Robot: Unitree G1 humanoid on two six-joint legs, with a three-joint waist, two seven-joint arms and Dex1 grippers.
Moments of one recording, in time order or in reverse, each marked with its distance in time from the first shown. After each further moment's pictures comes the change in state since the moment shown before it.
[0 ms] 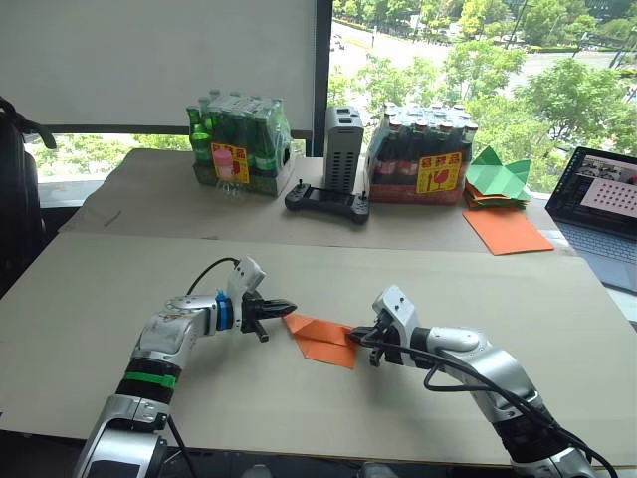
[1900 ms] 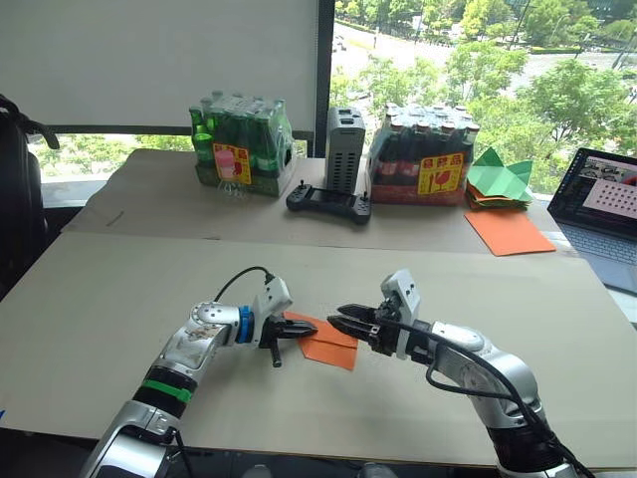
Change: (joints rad) left arm 0.035 -0.010 -0.190 0.071 0.125 -0.273 -0.074; right arm 0.045 0.123 -0.126 -0.135 0.199 0.047 -0.040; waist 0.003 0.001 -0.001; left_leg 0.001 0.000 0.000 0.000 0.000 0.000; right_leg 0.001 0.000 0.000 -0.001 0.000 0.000
